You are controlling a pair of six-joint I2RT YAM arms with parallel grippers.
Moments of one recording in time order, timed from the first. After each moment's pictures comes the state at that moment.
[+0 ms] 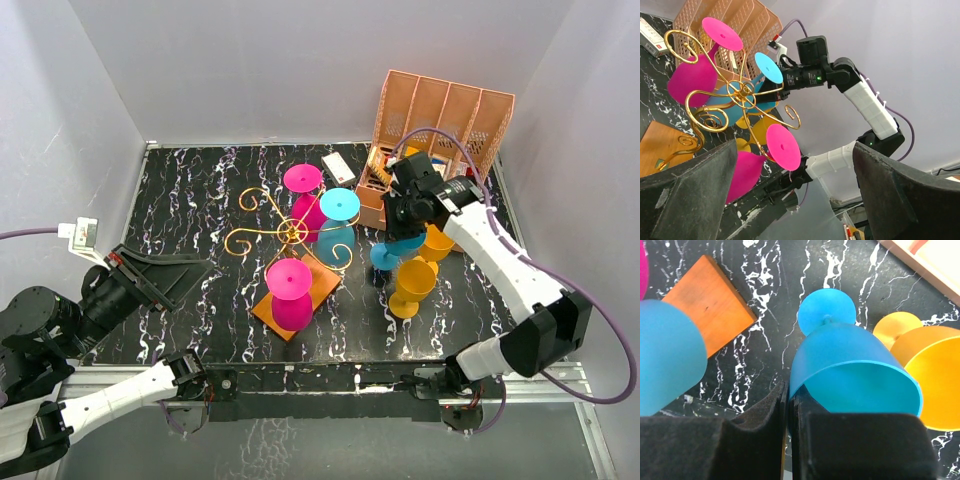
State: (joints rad) left arm -1.00 0.45 1.28 -0.76 -0.26 -0.81; right arm 0.45 1.39 1.43 -1.05 -0.07 0.27
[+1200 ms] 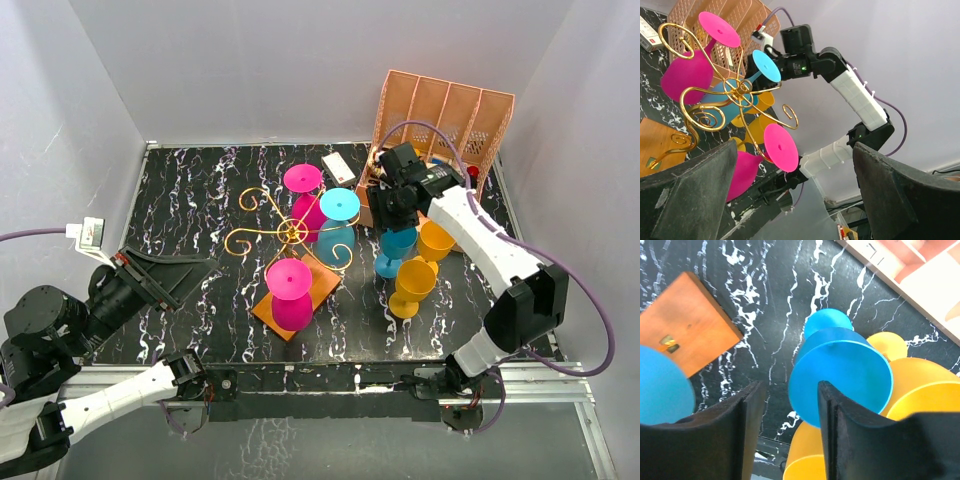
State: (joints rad) left arm -1.00 0.44 1.24 -0.73 -0.25 -0.84; right arm 0.45 1.56 1.51 -1.05 0.00 0.21
